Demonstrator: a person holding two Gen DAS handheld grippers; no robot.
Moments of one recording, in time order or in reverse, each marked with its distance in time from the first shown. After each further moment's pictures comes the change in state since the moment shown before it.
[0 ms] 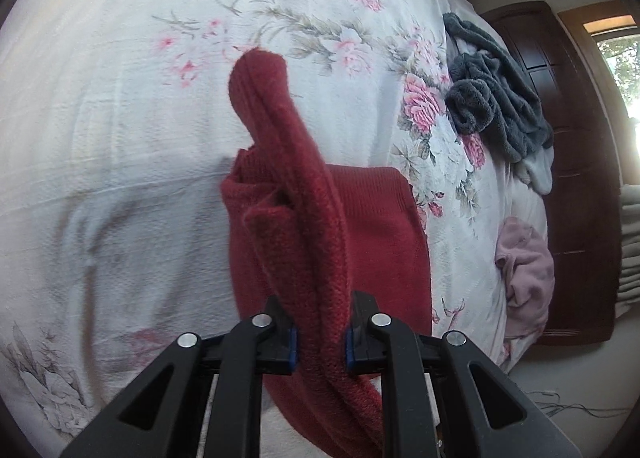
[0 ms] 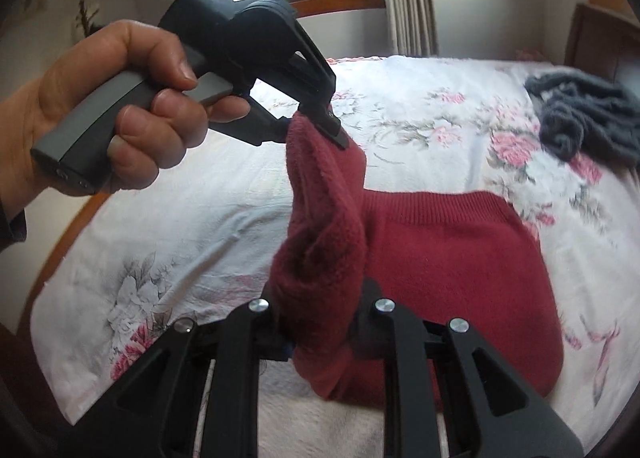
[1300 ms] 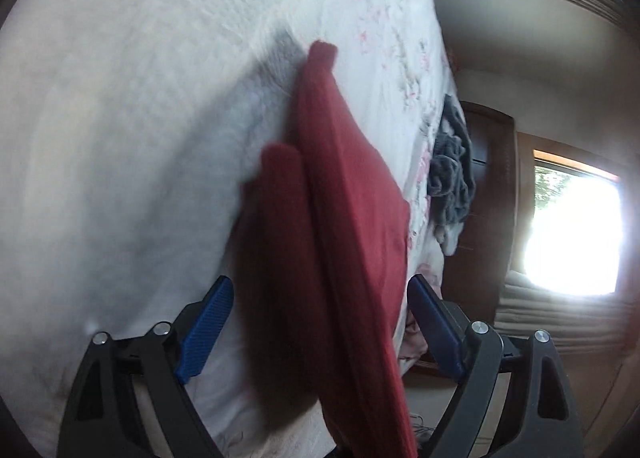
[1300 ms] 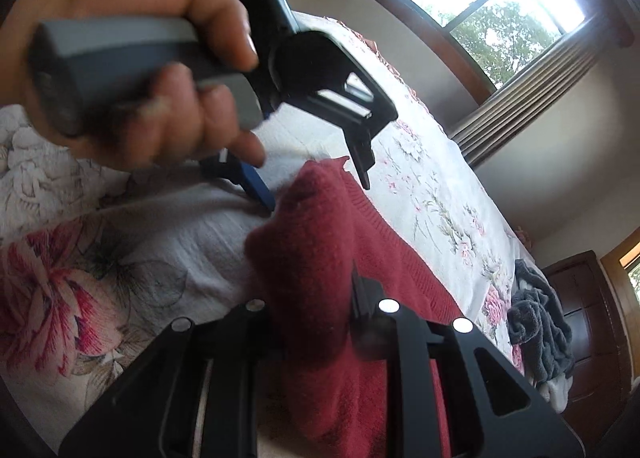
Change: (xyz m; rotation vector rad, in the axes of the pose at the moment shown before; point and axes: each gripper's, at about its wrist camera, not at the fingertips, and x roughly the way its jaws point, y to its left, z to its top) left arm 0.057 0.293 -0.038 -0.366 -0.007 -0.575; right arm 0.118 0.191 -0.052 -0.865 0.059 -0.342
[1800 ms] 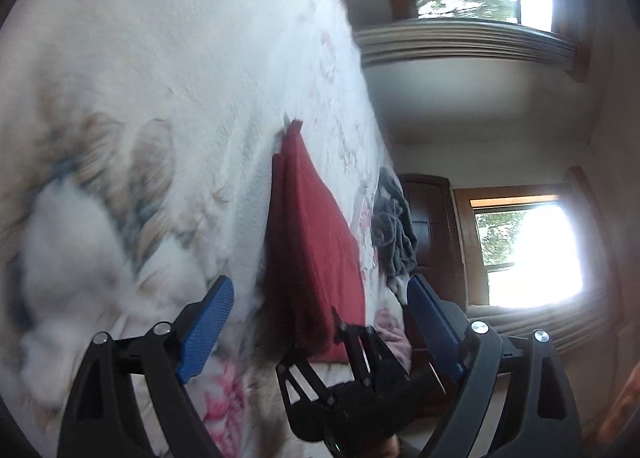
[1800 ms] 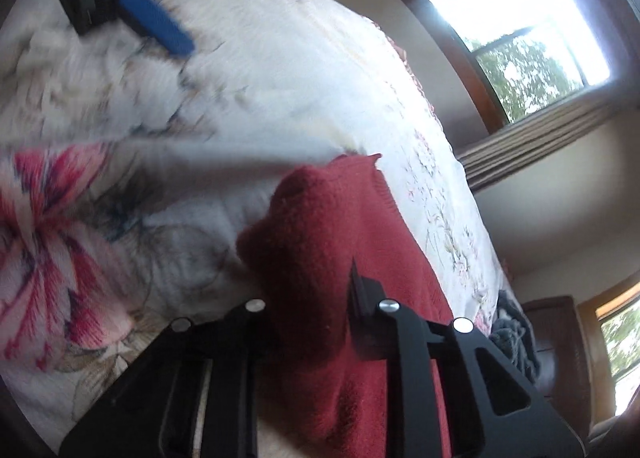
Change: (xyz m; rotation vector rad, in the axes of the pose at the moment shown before) left arm -0.127 0.054 -0.137 0.027 -0.300 -0.212; right arm 0.009 0.061 -0.024 -0.176 0.020 -0.048
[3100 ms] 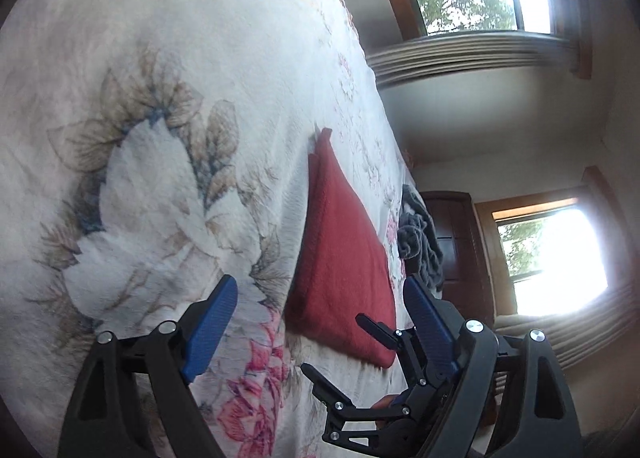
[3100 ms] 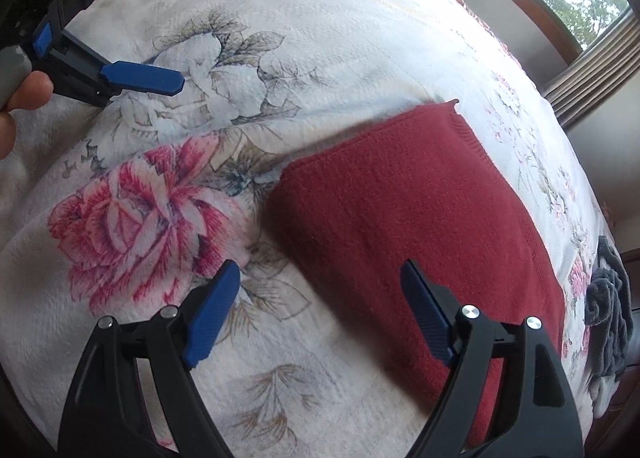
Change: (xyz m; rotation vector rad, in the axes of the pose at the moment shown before) left arm -0.054 0.016 -0.077 0.084 -0.205 0.074; right arm -0.033 -0.007 -0.012 0.123 0.141 0.422
